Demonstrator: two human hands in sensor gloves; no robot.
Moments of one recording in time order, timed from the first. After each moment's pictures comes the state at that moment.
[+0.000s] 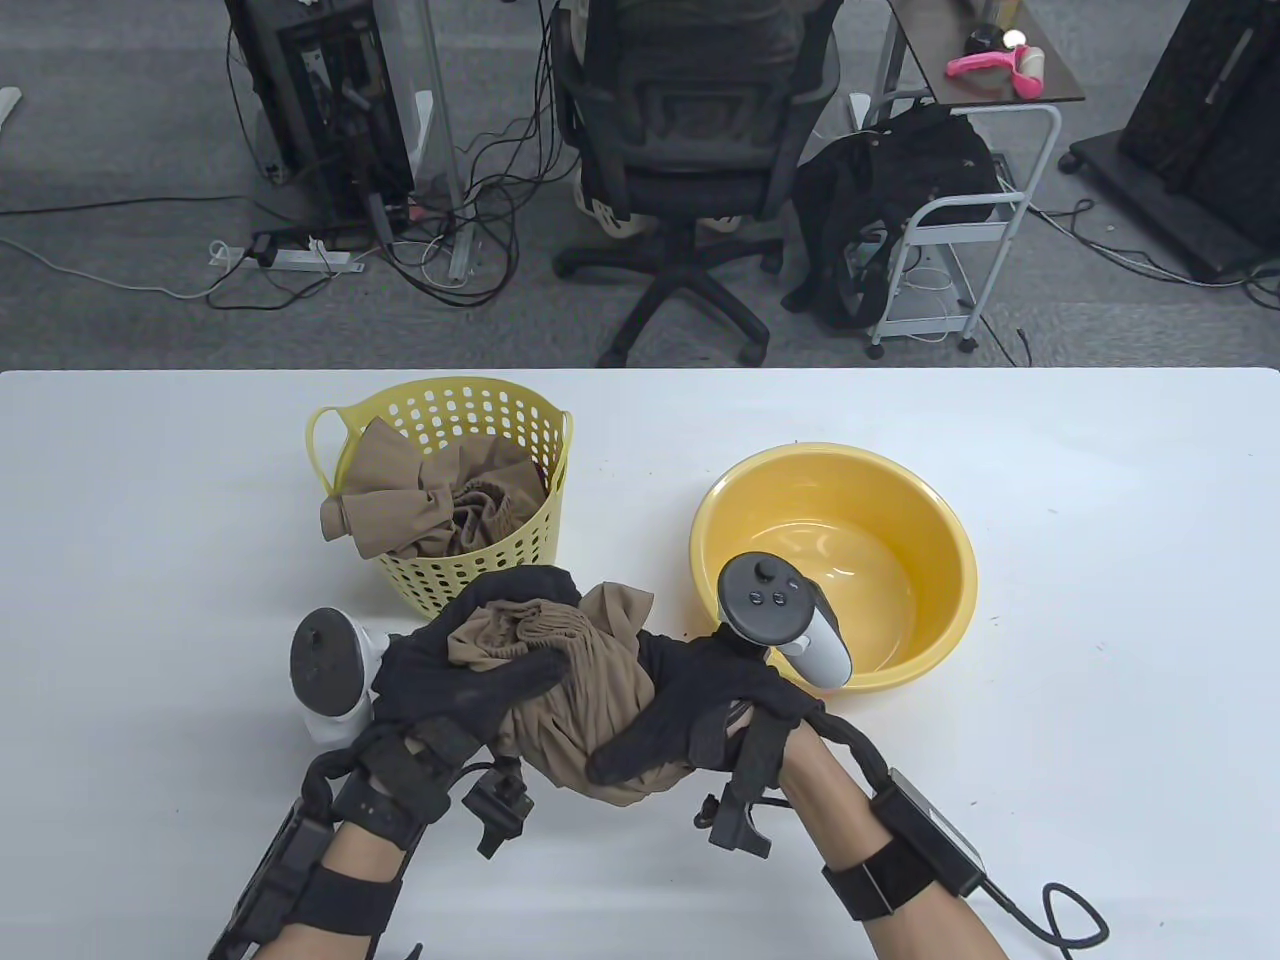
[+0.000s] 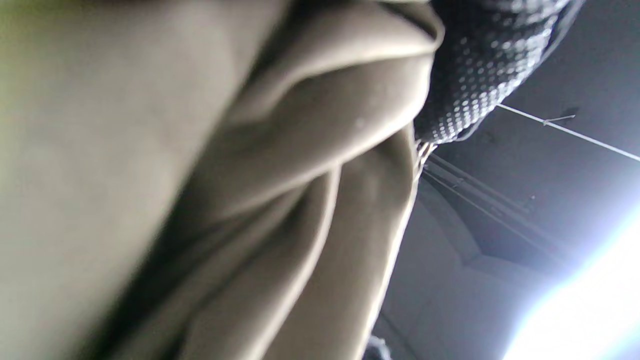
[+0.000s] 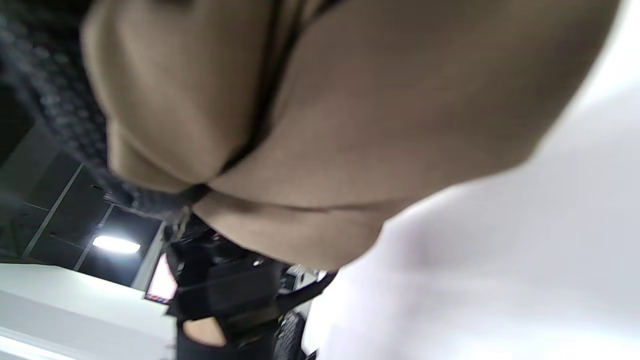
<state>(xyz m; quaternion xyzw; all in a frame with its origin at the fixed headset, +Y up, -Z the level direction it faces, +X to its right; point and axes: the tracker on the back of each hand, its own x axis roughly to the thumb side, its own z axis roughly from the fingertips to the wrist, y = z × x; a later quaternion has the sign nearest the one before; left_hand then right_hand) -0.192 -0.611 -0.290 0.05 -0.33 0.63 0.70 0.039 -0.628 -0.309 0.34 0.23 0.75 0.52</state>
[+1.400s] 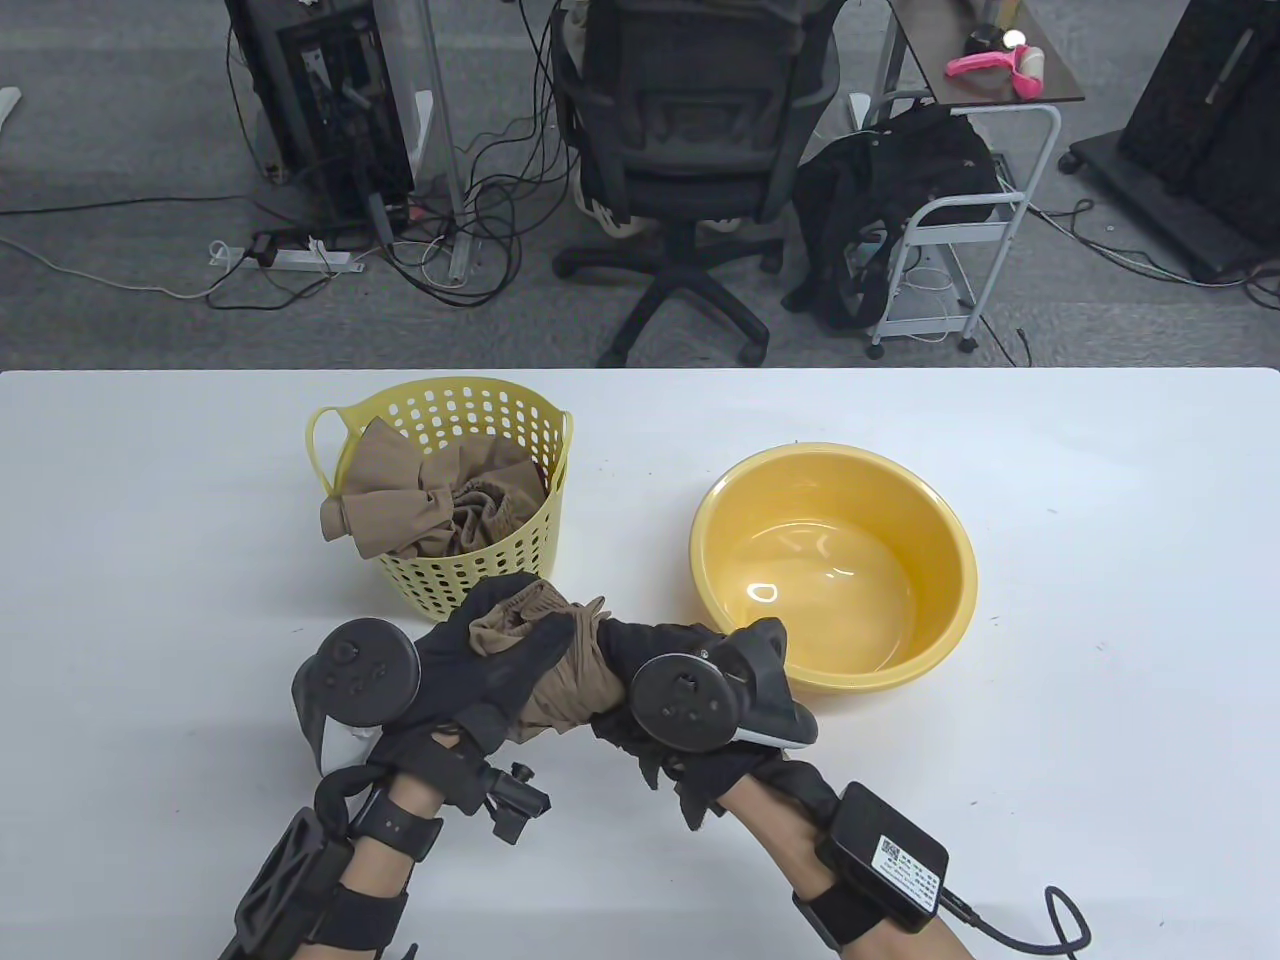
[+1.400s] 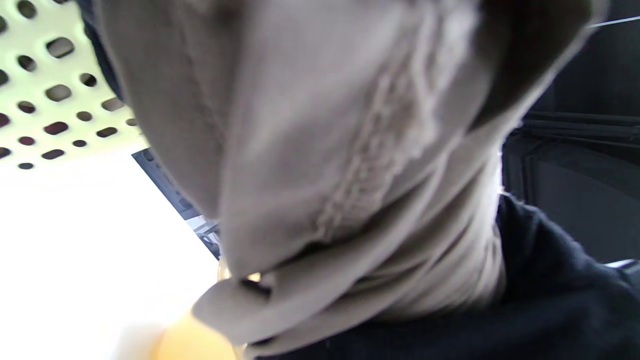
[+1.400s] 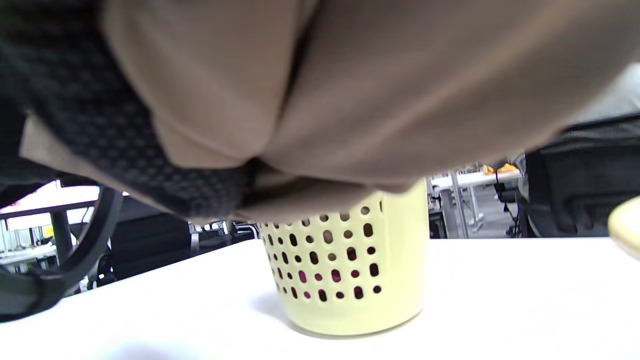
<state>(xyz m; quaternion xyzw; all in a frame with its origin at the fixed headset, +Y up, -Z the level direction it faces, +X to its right) -0.196 -0.629 -0.289 0.06 -0.16 0.50 0.85 0.012 -0.608 -0.280 0.34 -0.14 0.92 0.16</state>
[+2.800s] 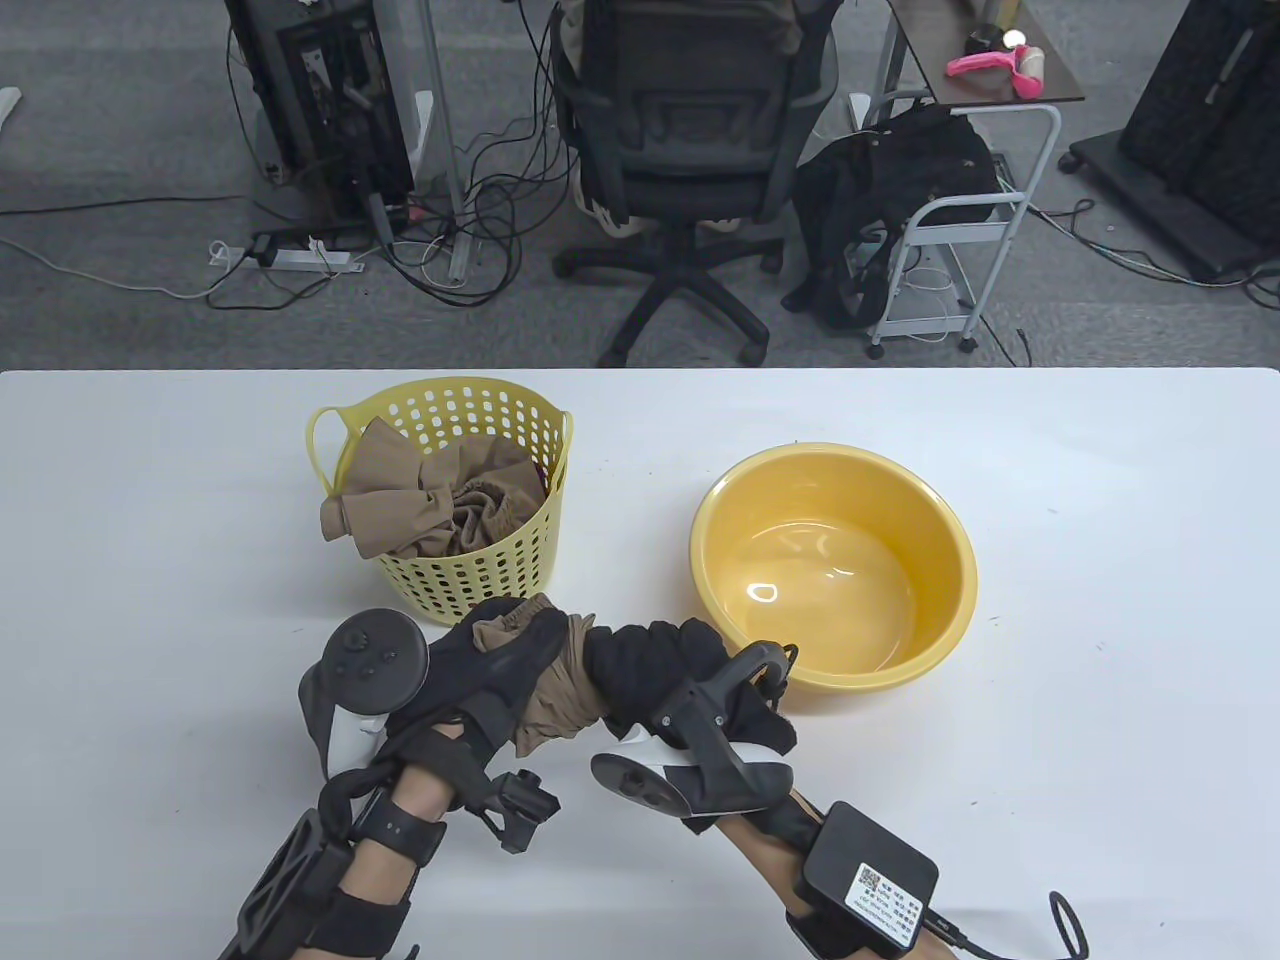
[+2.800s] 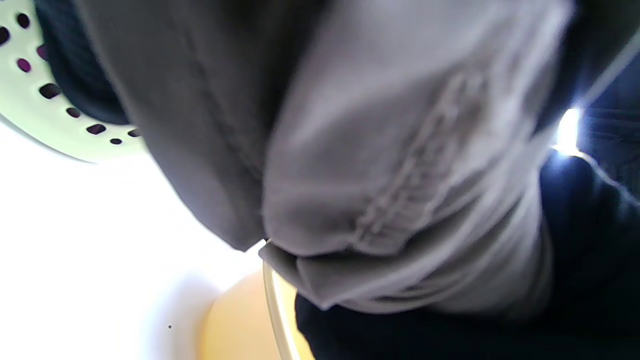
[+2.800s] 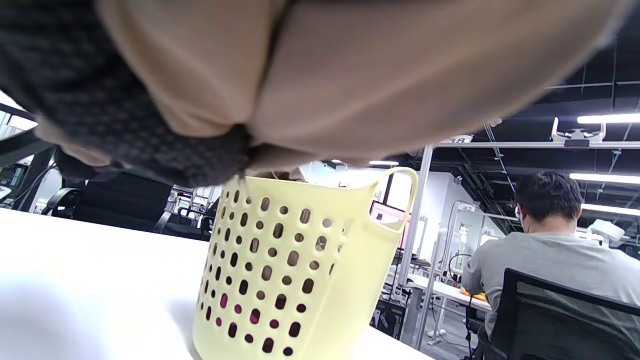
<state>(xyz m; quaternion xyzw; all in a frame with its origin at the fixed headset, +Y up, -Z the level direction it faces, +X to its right) -0.194 -0.637 -0.288 -0.01 -0.09 0.51 0.86 0.000 -0.610 -0.257 0.35 -0.27 0.90 0.00</state>
